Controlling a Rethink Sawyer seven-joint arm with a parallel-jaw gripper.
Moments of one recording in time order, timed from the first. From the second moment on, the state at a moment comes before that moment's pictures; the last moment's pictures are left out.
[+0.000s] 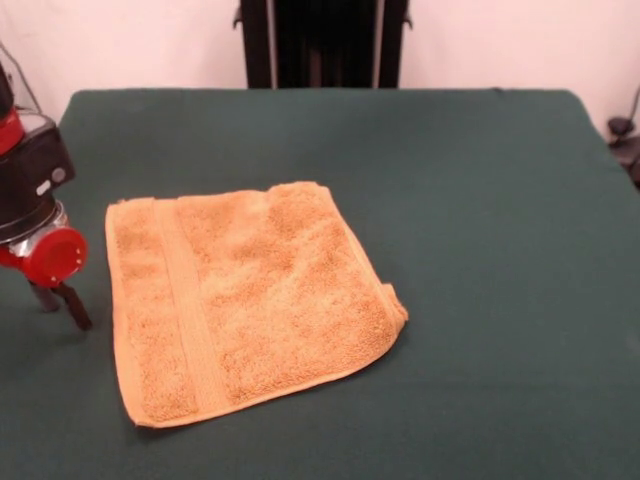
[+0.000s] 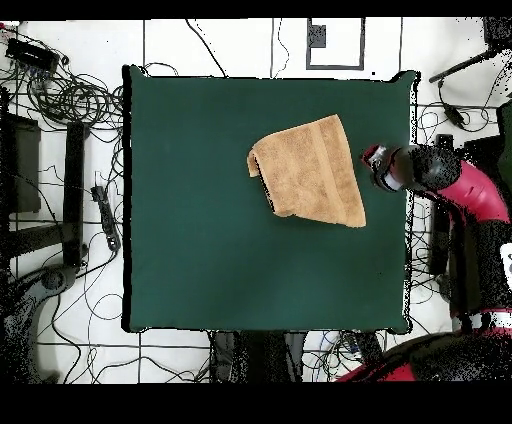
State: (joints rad) arm -0.81 -0.21 0.49 1.03 -0.43 0.87 1.98
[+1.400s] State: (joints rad) arm -0.65 -0.25 0.43 1.06 -0.54 0.87 1.98
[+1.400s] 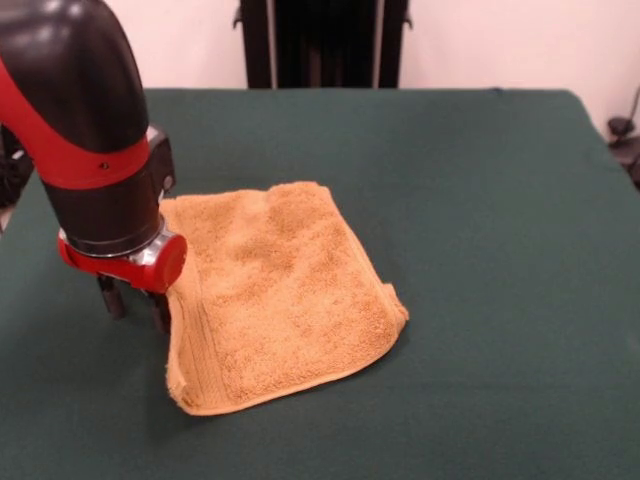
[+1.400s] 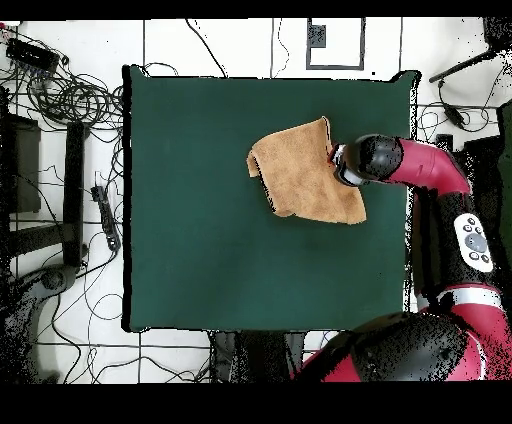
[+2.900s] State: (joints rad) arm -0.70 -0.33 0.44 1.06 -0.39 0.87 1.98
